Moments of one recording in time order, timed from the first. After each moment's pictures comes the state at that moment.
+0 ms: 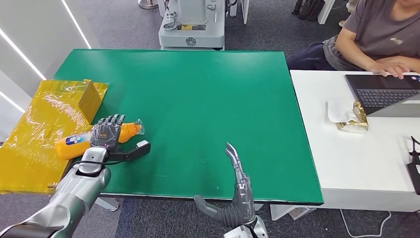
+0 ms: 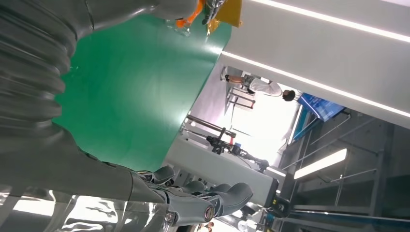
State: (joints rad) left arm -0.67 0.11 -0.24 -0.29 -1.51 0.37 0.01; right arm -0.01 0.07 0.71 -1.45 0.24 -0.53 -0.70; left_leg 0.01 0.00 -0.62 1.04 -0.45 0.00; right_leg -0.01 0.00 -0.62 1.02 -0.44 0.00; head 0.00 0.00
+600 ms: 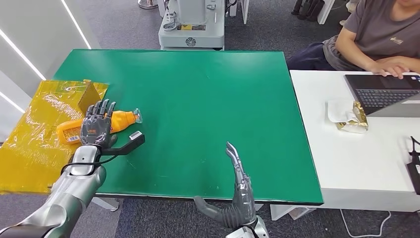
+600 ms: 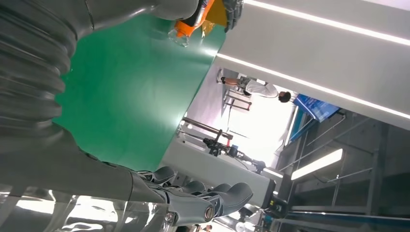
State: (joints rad) left arm -0.66 0.12 -0.11 -0.30 -1.45 0.67 -0.11; right arm 0.00 0.07 0.71 -1.48 0.24 -0.51 -0.70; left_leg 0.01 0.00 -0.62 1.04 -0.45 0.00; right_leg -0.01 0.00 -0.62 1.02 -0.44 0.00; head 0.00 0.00
